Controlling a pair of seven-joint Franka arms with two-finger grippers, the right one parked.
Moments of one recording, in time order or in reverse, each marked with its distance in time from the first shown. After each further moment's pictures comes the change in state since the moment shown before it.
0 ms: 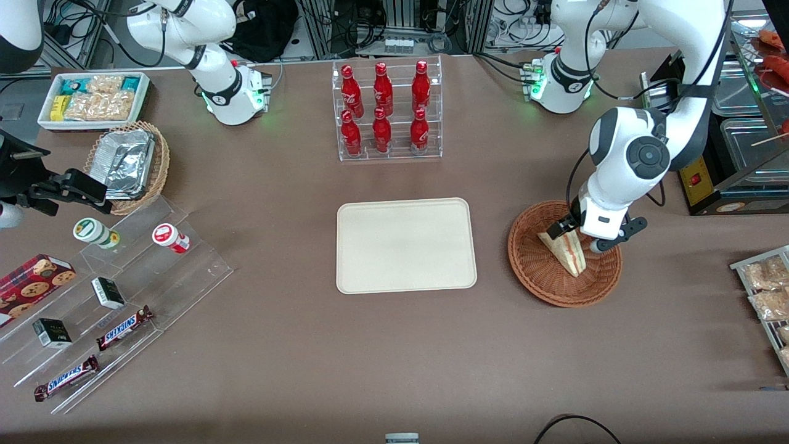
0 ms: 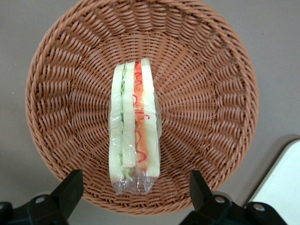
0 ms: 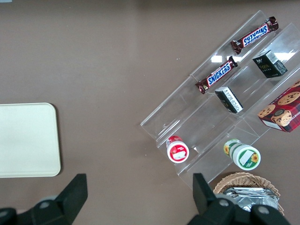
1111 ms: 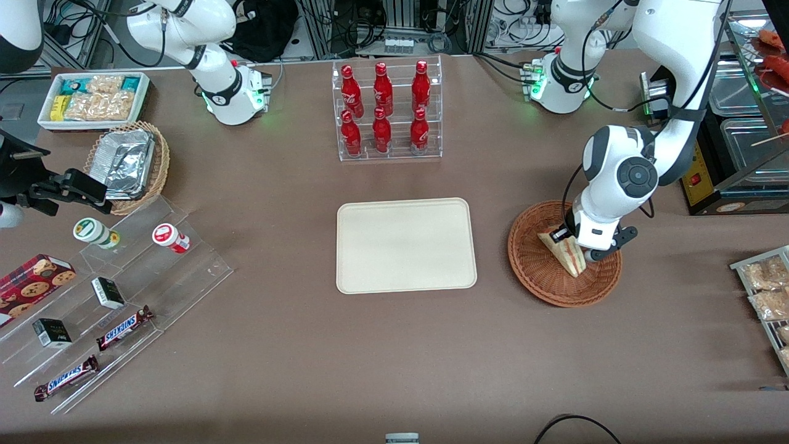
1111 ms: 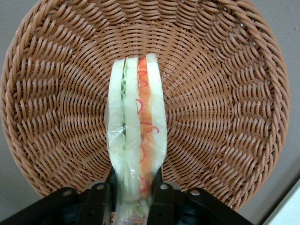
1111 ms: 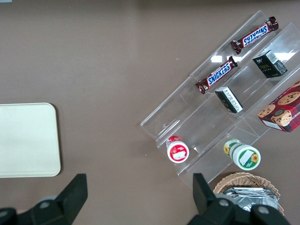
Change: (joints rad) arm 0.002 0.090 0.009 0.006 0.000 0.066 -0.014
